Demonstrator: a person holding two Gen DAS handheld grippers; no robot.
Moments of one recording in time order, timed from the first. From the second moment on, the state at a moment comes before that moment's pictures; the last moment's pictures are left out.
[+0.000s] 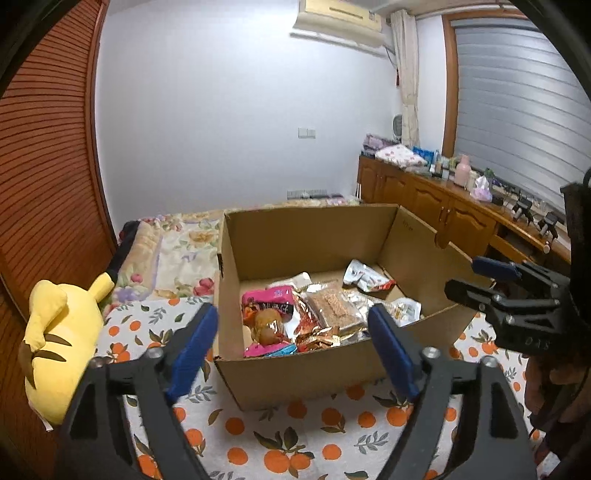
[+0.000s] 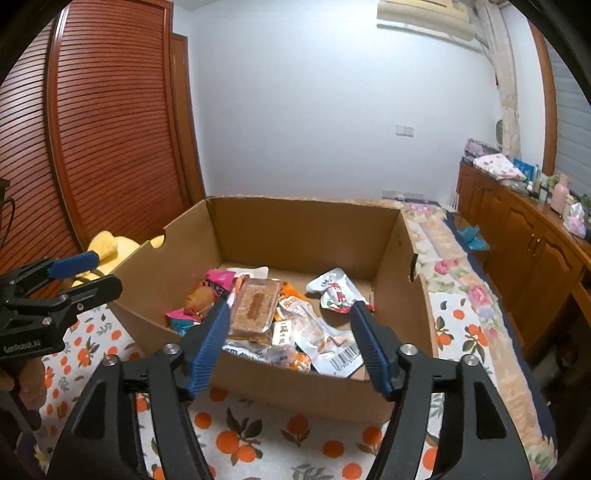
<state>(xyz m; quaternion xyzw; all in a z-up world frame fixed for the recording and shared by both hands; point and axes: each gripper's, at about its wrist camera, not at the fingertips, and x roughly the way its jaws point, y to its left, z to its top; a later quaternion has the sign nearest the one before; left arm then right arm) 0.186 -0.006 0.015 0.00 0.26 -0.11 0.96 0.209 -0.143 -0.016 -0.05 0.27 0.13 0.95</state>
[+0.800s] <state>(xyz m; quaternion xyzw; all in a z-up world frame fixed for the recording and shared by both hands) 0.116 -0.026 0.025 0.02 0.21 -0.08 0.97 0.134 -0.154 0.005 -0.03 0.20 0.10 0.97</state>
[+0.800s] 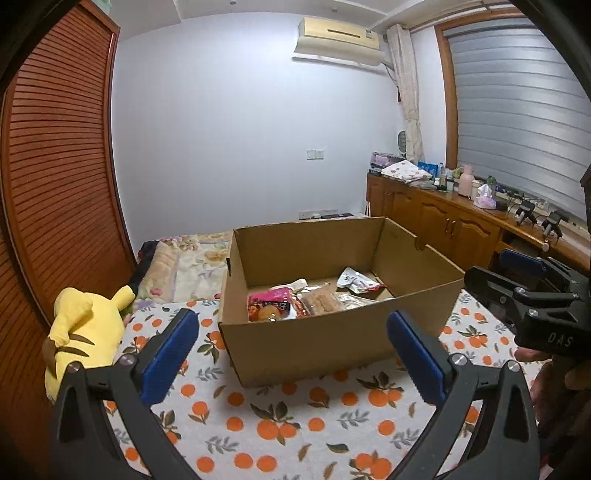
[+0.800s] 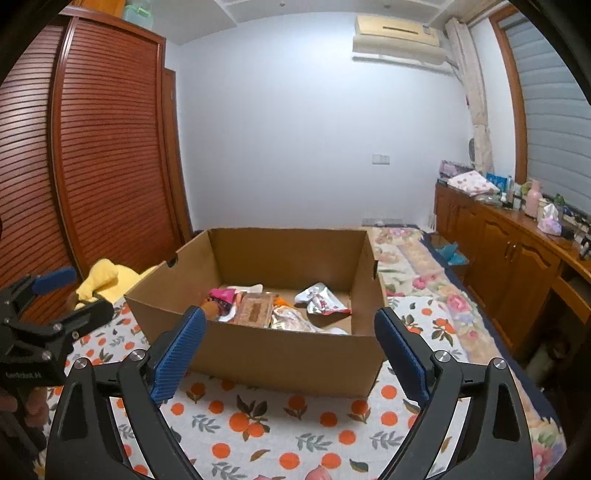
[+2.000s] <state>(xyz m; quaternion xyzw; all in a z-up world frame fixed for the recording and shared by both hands) 0.045 -0.018 0.043 0.00 0.21 -0.03 0.98 0.061 -0.176 0.025 -0.04 0.18 0.06 0.98</state>
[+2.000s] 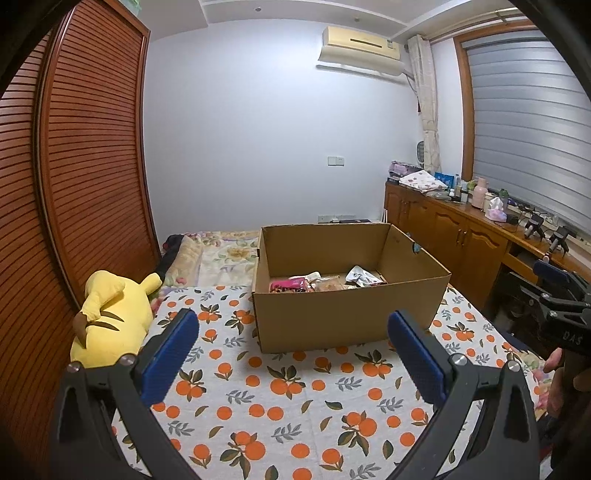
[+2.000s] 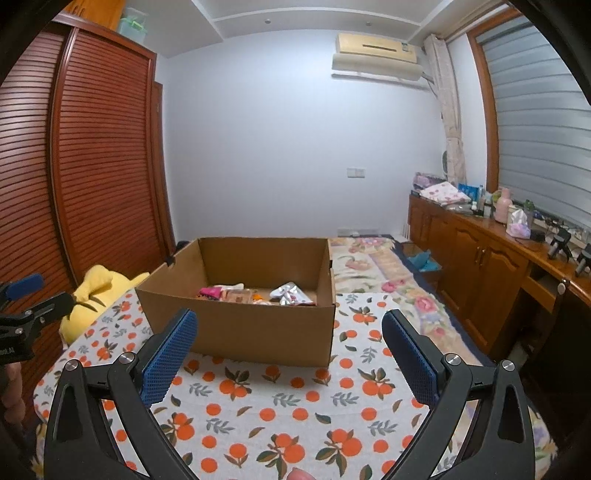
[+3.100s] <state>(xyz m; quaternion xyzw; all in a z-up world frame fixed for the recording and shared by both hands) 0.043 -0.018 0.037 0.00 0.21 -0.03 0.98 0.058 -0.179 0.024 -0.03 0.18 0.05 0.98</state>
